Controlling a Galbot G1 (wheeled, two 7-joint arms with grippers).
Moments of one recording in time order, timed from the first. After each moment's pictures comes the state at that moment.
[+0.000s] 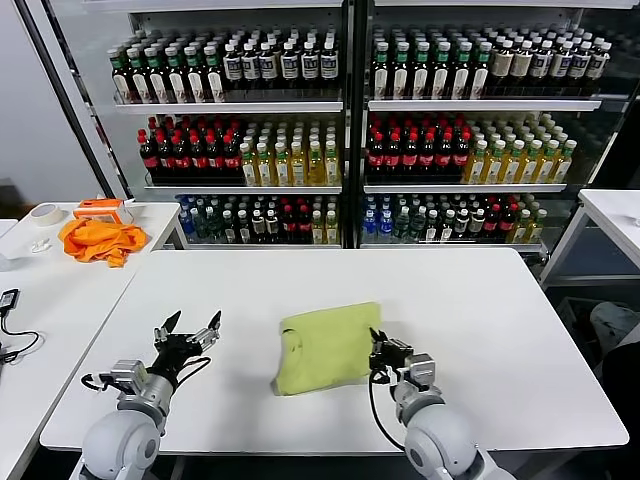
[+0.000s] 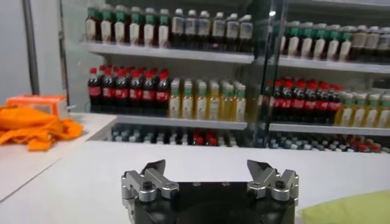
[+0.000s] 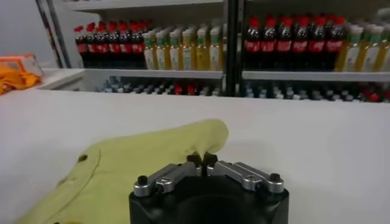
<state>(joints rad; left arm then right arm) 1.28 -1.12 -0.51 -1.91 -0.52 0.26 -0.07 -1.14 1.19 0.13 1.98 0.44 -0.52 0.34</state>
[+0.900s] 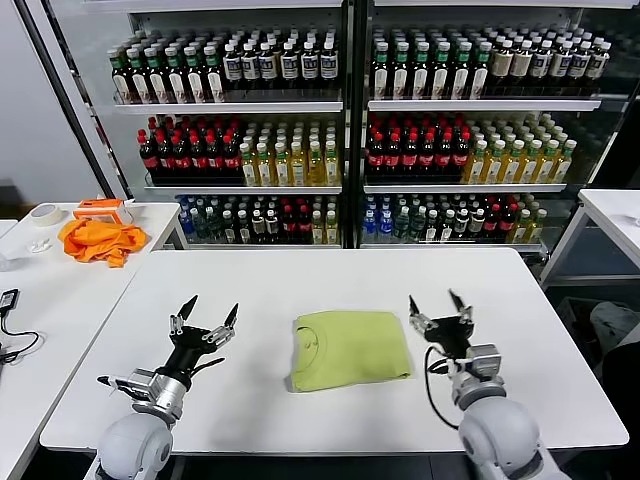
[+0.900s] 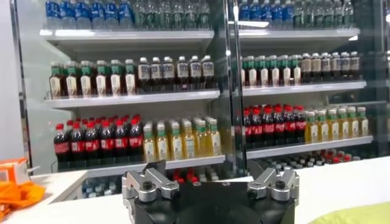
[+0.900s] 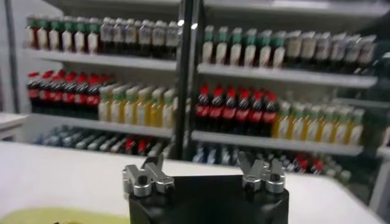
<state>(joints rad) 1.27 -1.14 -0.47 -1.85 -0.36 0.02 0.05 -1.20 1.14 0.38 2.04 0.31 -0.37 0.22</state>
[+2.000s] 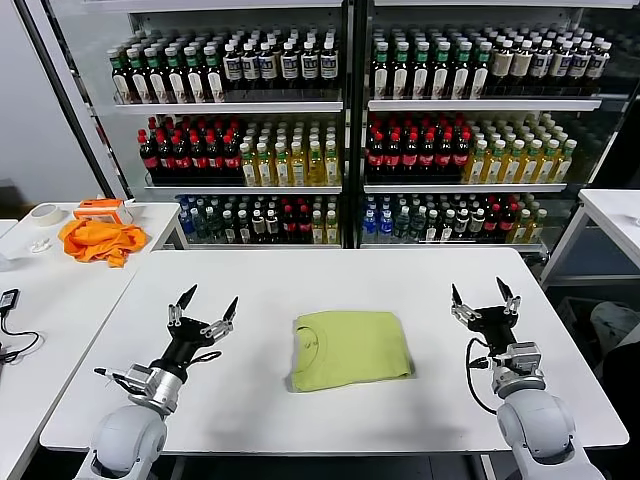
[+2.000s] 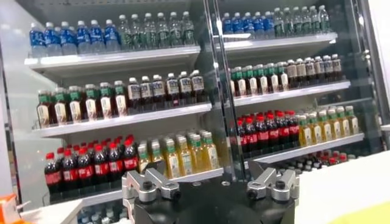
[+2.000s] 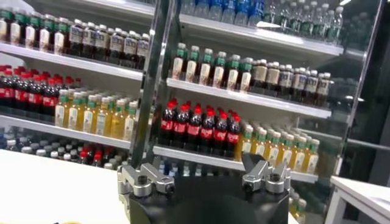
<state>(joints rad) 1.23 -1.13 -0.49 -1.82 -0.28 -0.04 0.12 -1.20 1.14 0.54 1.87 0.20 -0.18 0.09</state>
